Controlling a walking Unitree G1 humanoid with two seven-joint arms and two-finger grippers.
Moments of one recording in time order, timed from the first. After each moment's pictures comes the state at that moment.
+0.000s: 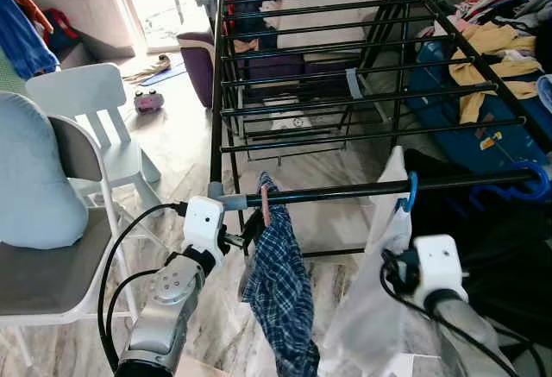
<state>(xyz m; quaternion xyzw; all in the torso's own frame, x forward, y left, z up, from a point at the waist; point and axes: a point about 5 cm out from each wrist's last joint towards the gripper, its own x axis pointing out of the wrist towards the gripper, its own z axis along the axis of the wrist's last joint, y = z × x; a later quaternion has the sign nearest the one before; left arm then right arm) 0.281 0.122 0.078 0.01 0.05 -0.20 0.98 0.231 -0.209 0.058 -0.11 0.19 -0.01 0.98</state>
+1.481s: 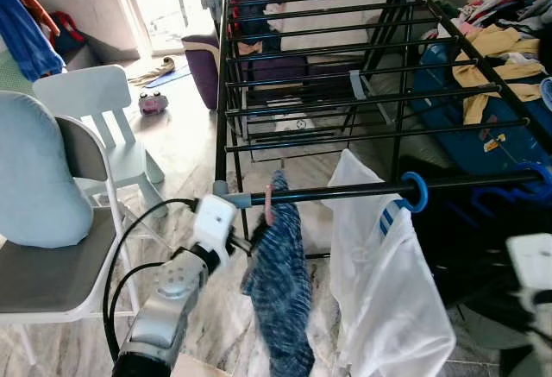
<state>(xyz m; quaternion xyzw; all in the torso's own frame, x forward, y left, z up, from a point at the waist) 0.282 0.114 0.079 0.06 0.07 -0.26 0.96 0.220 -0.337 0.085 -0.34 0.16 -0.22 0.90</state>
